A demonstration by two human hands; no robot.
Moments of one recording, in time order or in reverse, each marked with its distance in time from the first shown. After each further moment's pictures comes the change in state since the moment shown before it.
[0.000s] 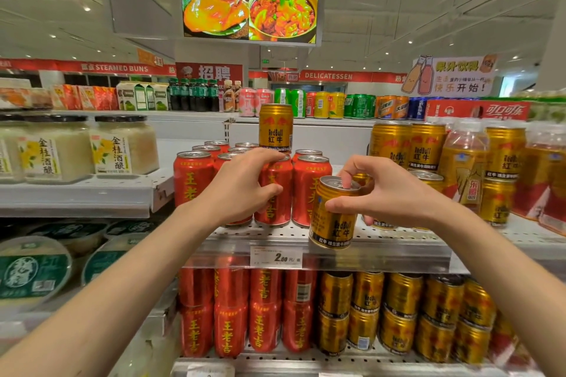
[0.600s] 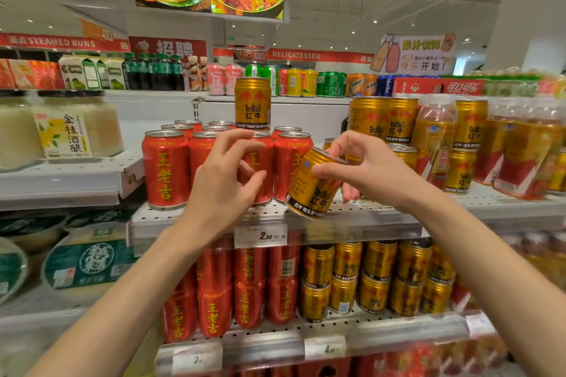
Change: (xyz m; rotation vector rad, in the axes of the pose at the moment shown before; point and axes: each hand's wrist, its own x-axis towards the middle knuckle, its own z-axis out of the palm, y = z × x) left_hand -0.028 -0.011 0.037 -0.250 0.368 0.125; right_hand -0.009 -0.001 0.015 0.187 0.169 0.102
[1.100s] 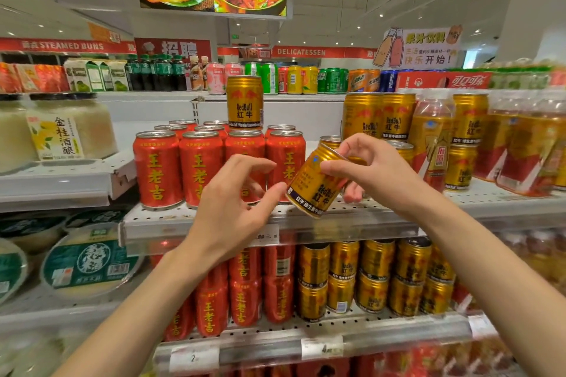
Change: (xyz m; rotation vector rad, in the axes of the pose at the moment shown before) left_hand -0.024 0.028 0.016 -0.102 -0.054 -0.054; right_hand -0.005 0.026 -0.012 0.157 0.038 0.023
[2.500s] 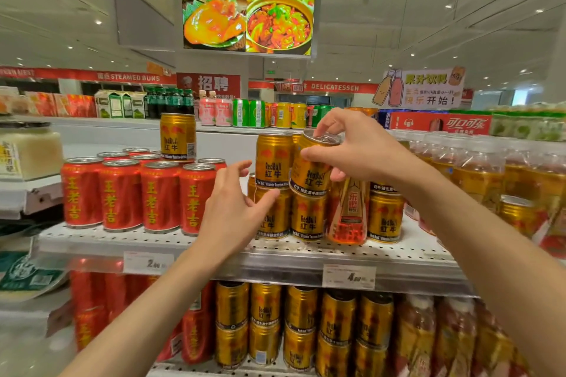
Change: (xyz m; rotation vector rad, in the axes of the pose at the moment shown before) left_hand 0.062 0.094 0.142 0.193 0.124 -0.360; right_hand 0.039 -0.016 -0.168 -0.523 -0.015 -0.234
